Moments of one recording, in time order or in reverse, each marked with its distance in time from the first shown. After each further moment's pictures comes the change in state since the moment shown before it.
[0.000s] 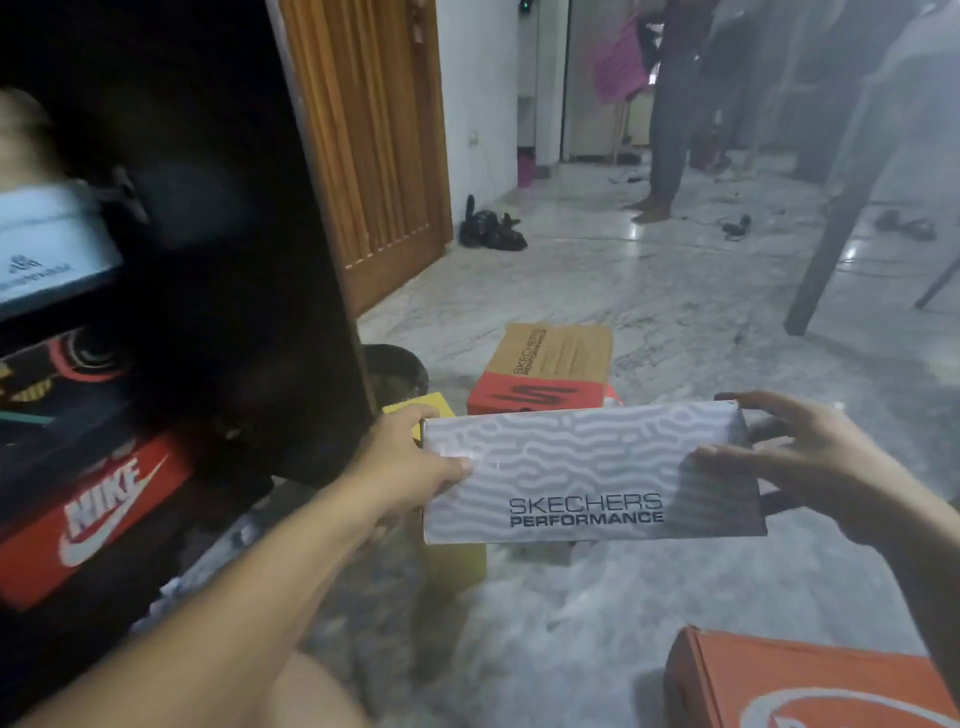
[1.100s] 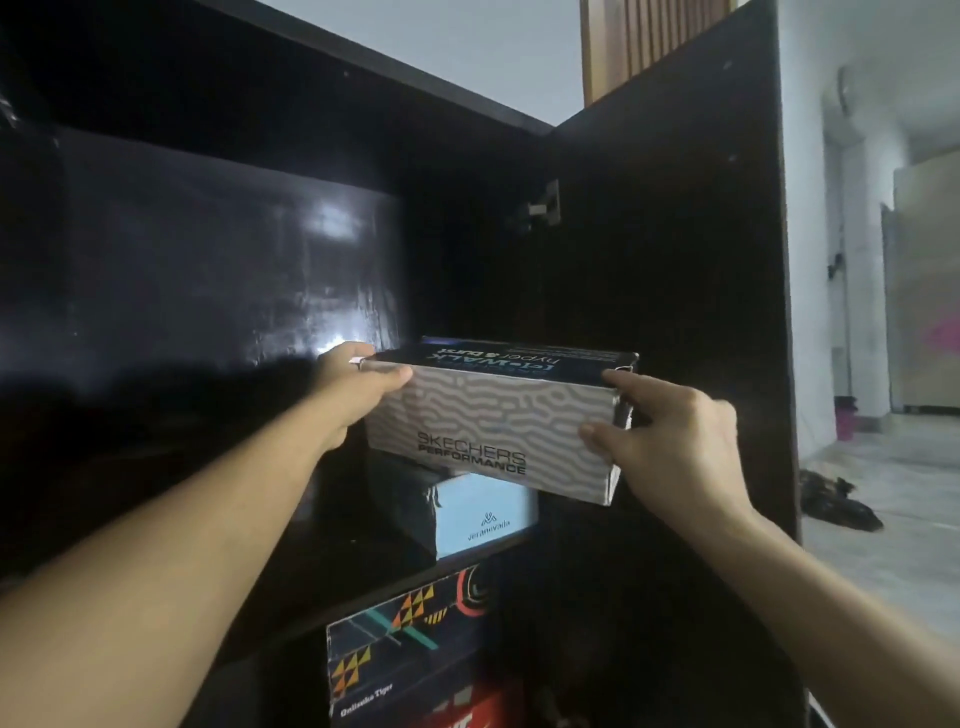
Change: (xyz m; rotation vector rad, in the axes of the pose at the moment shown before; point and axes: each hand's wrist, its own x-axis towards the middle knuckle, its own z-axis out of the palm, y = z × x) left_hand 0.004 0.054 -0.508 -0.132 0.990 0.261; right_hand -0.017 -0.373 0.349 0.136 0.051 -0.927
